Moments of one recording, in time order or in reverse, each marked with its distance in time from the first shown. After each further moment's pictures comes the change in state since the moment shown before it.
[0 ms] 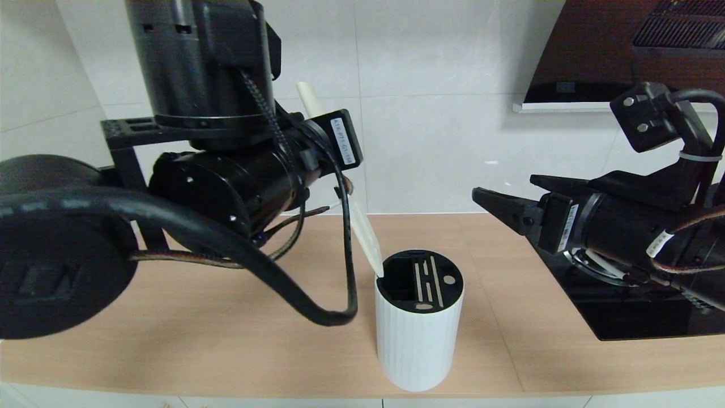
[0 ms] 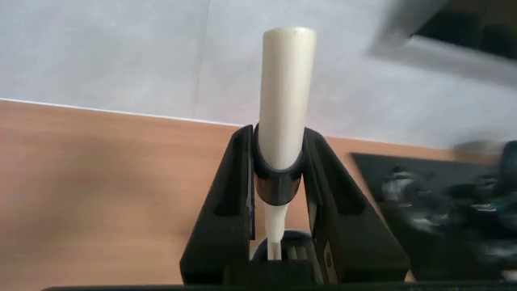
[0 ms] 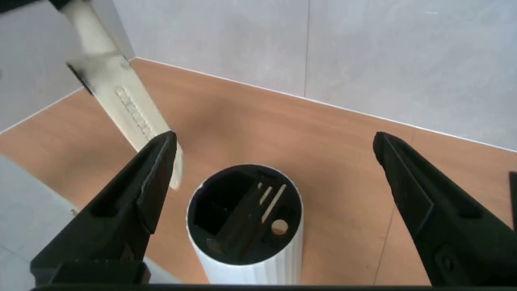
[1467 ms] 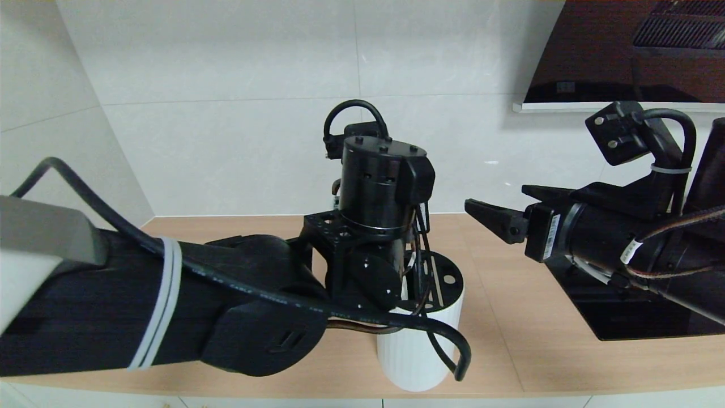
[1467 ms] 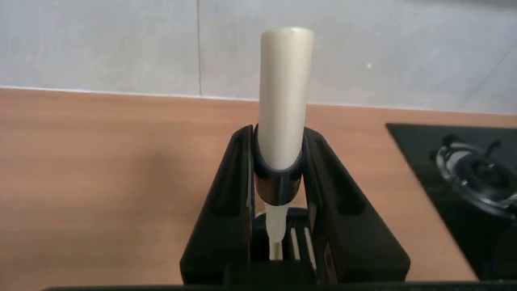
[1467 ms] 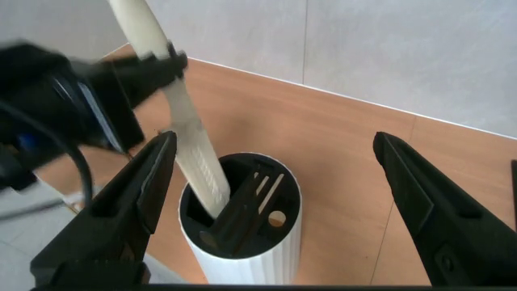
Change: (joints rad) left arm -0.096 0.266 0.008 -0.168 0.151 0.049; right arm -0.001 0.037 0.010 -0.009 0.000 0.001
